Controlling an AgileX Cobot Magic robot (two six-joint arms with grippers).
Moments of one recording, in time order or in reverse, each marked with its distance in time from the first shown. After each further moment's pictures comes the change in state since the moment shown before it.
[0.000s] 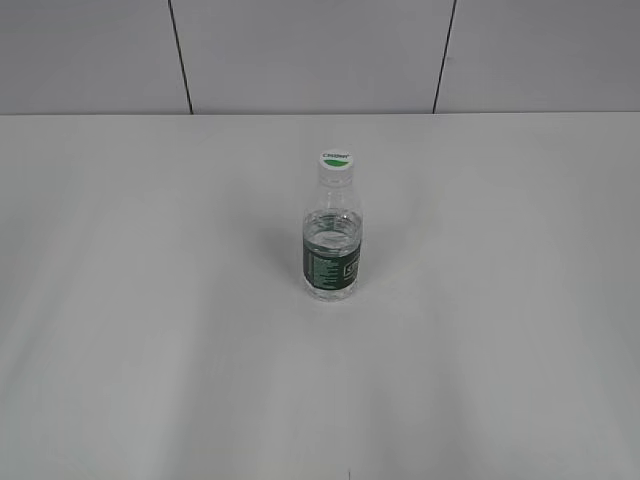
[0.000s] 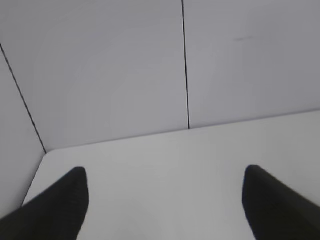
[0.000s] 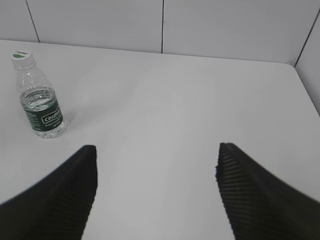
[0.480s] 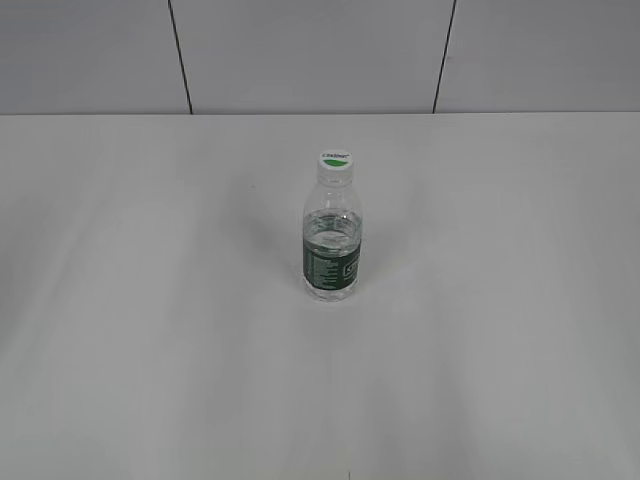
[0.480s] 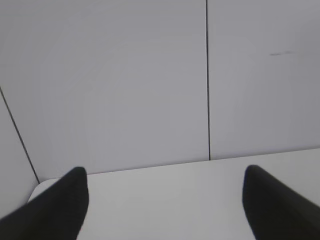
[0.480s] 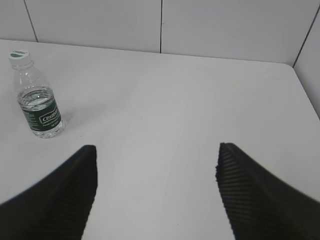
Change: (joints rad) left arm 0.000 0.622 0.006 -0.013 -0.694 -0.002; right arm 0.000 0.000 0.003 -0.007 -0.005 0.000
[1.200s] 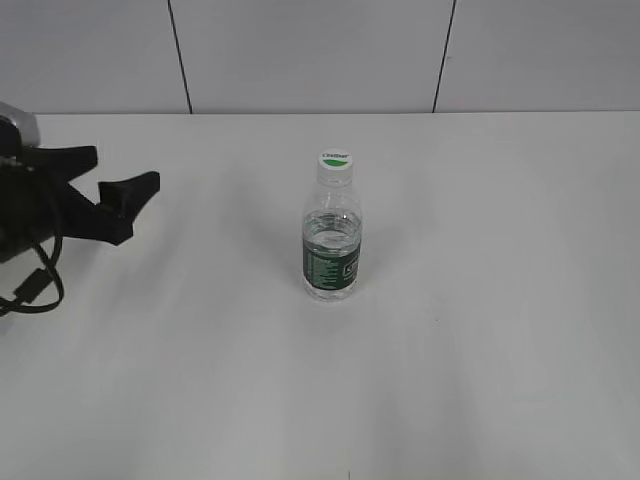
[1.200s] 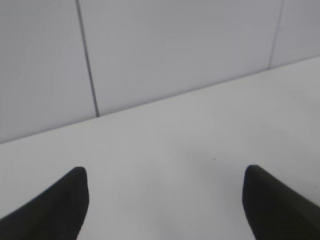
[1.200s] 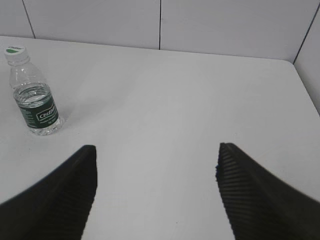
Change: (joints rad) left arm 0.006 0.778 -0.052 0.570 -0.644 -0.276; right arm 0.000 0.000 0.019 -0.003 -0.011 0.000
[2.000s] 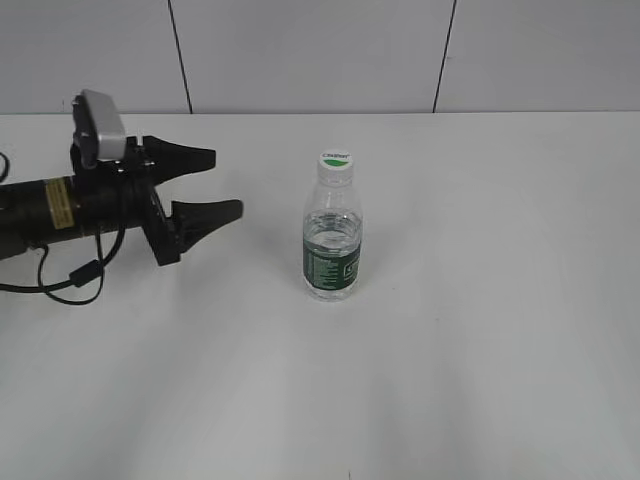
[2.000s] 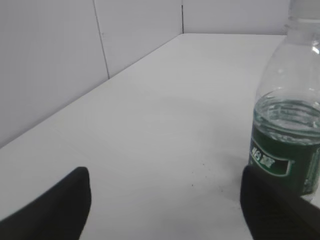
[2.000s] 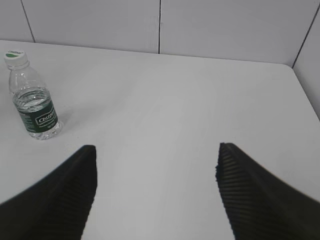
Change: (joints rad) left arm -0.003 0.271 -0.383 0.654 -0.128 -0.166; right arm 0.000 0.000 0.008 -0.001 -0.022 0.000
